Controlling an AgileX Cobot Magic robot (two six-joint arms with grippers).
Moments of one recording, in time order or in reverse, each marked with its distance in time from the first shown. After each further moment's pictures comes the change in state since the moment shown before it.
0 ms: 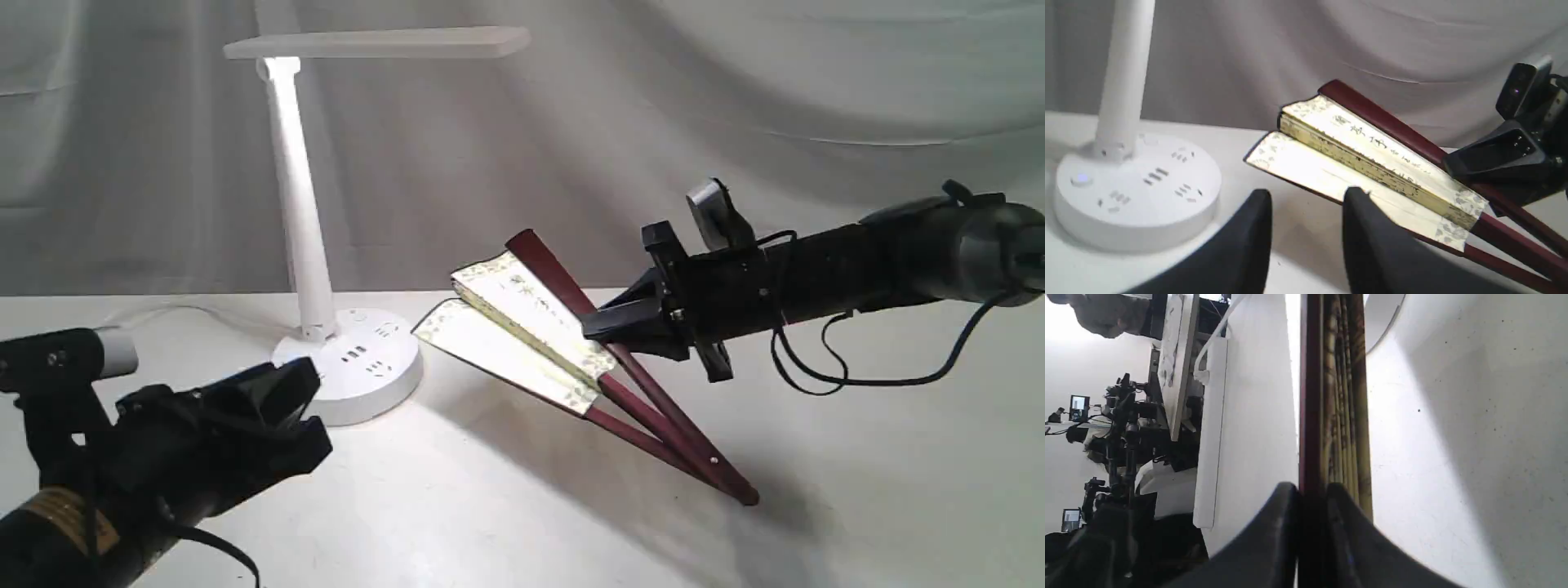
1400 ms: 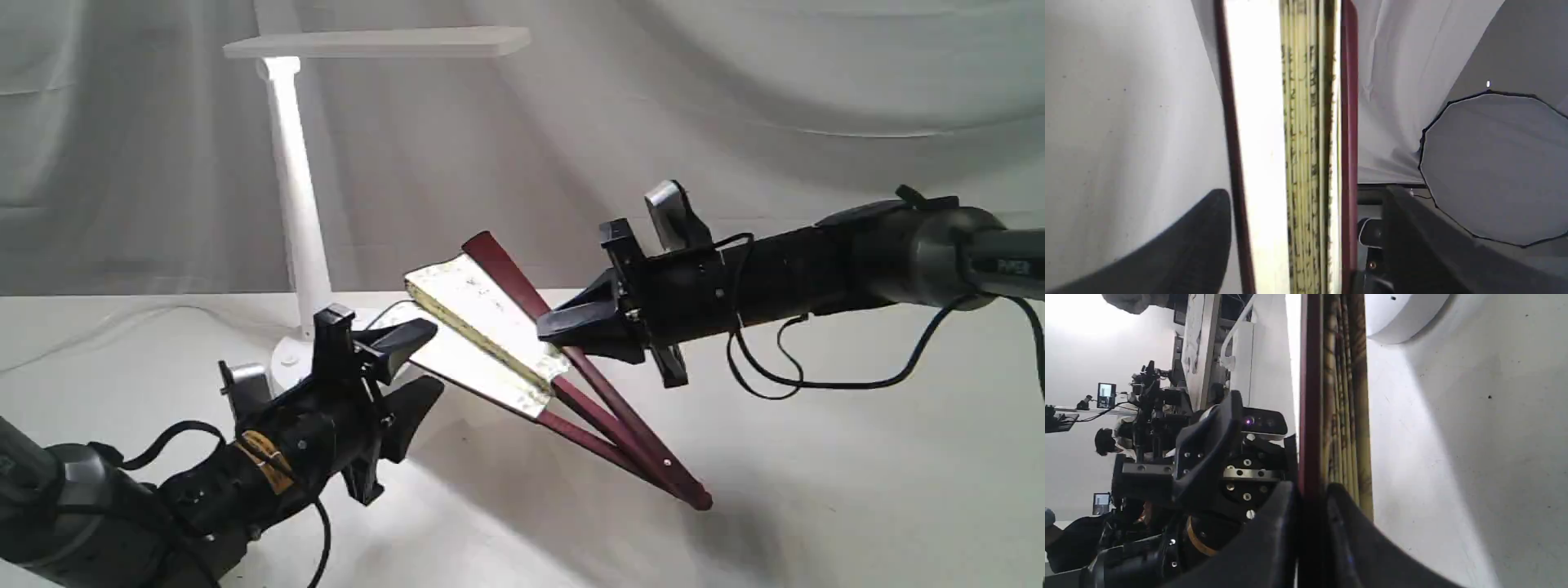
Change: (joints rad) left arm 0.149 0.632 -0.482 0.449 -0.317 -1.396; right arm 0.070 0.000 0.000 0.049 0.000 0.029
